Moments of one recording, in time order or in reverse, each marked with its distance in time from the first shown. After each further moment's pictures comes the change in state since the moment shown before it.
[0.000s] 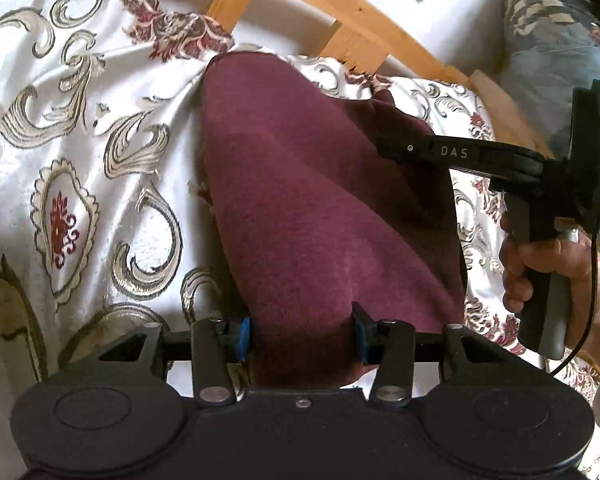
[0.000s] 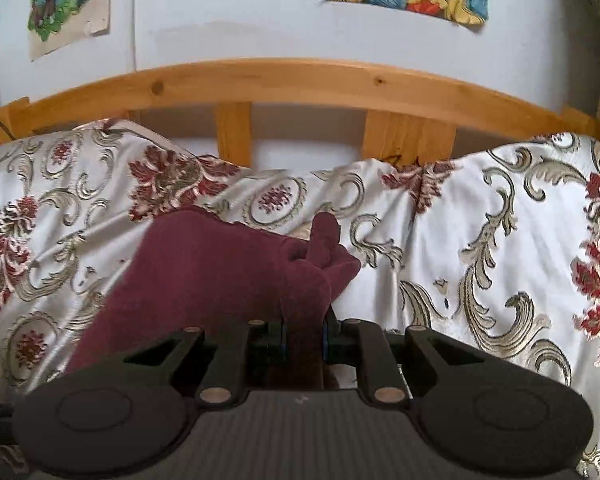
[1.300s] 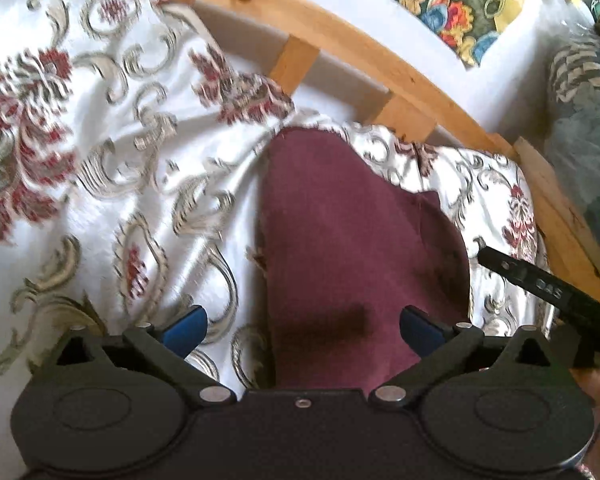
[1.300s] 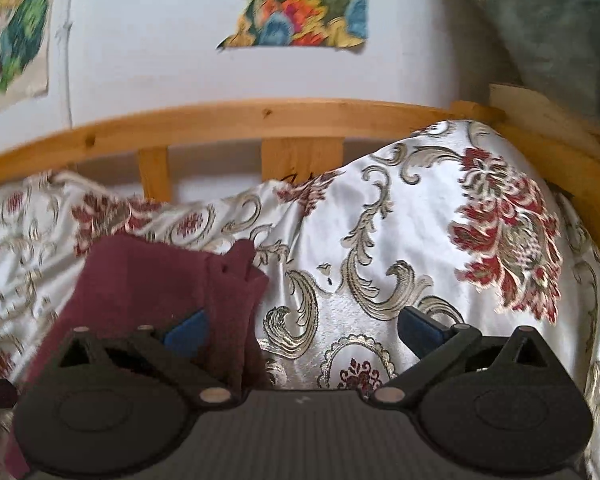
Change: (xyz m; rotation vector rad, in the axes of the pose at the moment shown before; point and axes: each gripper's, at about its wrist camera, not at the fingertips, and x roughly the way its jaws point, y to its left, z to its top) left arm -0.036 -0.001 0.014 -0.095 -0.181 0.151; right arm -0.069 -0.039 -0.035 0.168 -0.149 -0.176
